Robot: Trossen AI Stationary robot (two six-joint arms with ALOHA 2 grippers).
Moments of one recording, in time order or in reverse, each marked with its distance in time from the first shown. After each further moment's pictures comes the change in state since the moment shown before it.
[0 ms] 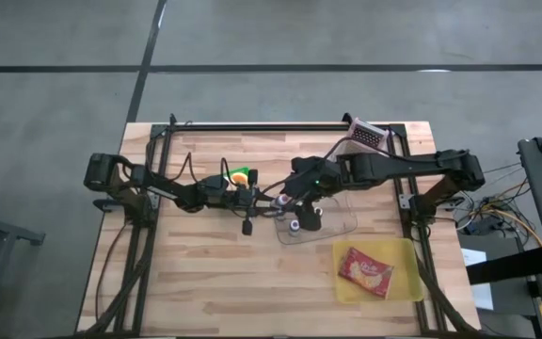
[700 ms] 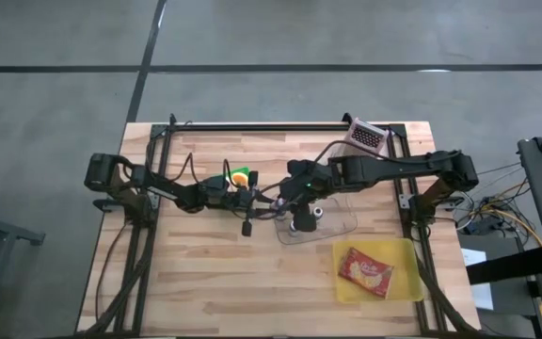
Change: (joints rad) left arm 0.000 0.001 -0.002 -0.019 0.003 0.001; right arm 0.000 0.061 0.003 0.005 0.006 -0.012
